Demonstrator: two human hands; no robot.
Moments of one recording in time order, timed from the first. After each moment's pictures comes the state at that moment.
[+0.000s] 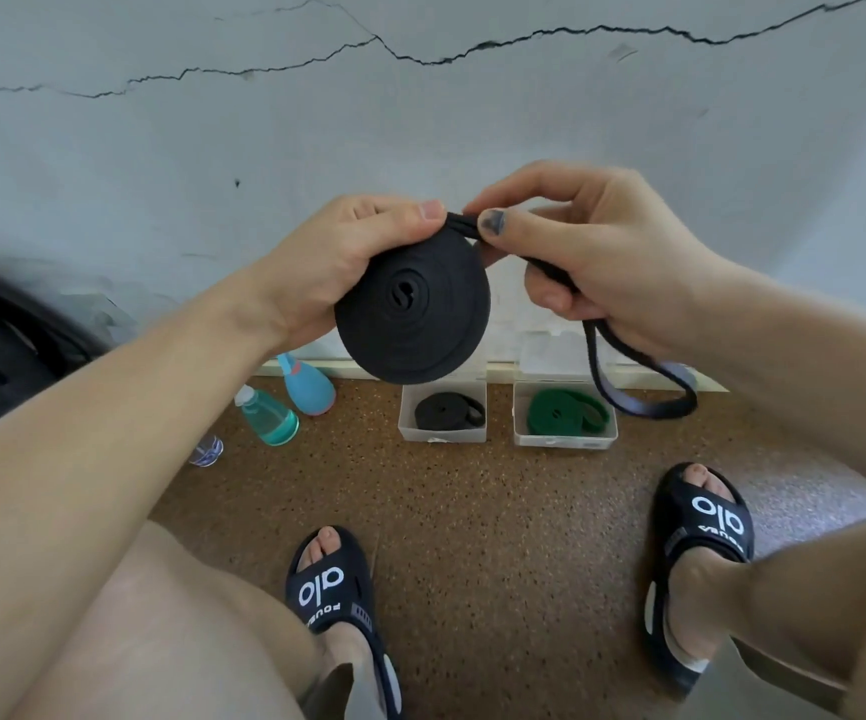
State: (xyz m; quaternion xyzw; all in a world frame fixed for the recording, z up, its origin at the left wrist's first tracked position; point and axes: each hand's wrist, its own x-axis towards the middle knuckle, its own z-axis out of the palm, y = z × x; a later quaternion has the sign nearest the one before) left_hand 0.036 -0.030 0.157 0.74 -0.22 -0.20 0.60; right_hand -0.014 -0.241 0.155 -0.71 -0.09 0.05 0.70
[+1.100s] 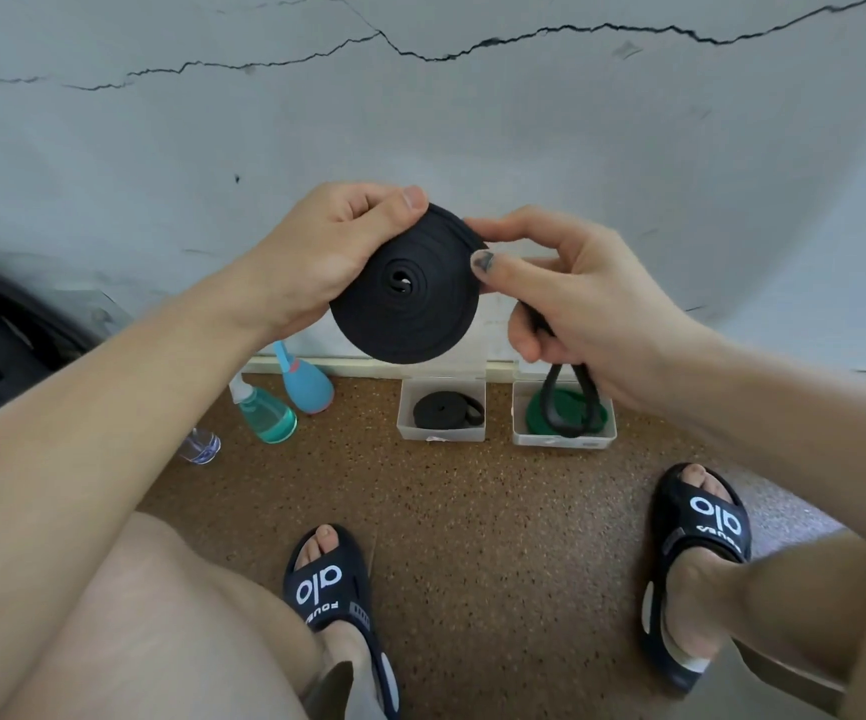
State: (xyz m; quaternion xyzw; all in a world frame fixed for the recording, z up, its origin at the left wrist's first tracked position) left_hand 0.050 -0.020 0.151 0.80 -0.20 -0.11 0.55; right_hand -0.026 -0.226 0.132 -0.70 -0.04 0.06 0.71
